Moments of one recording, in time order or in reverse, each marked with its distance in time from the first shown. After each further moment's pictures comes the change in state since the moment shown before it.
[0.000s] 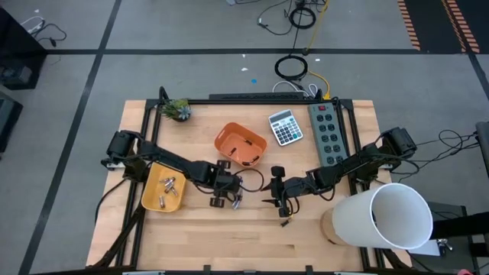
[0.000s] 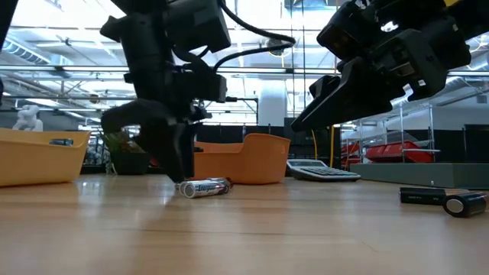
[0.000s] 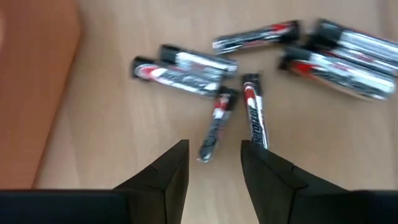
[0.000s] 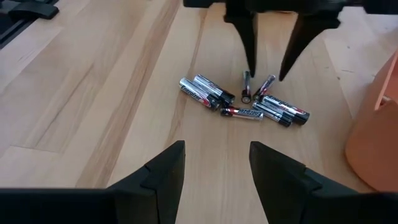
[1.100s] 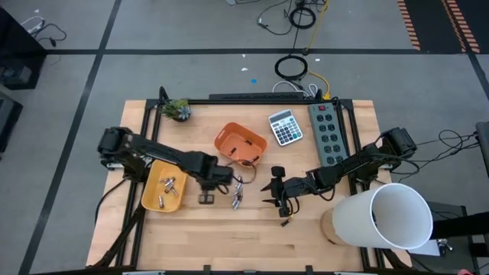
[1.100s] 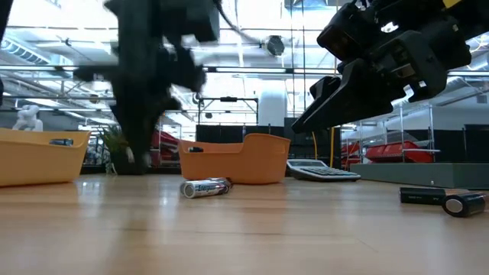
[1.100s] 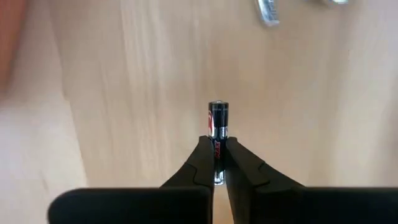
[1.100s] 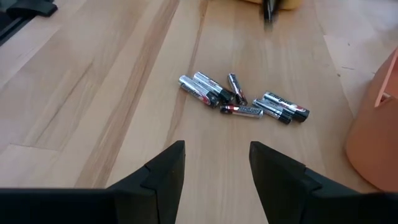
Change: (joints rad) left arm 0.039 -0.094 0.077 -0.402 0.184 -0.155; right arm 0.000 0.000 0.000 -0.009 0.000 0.004
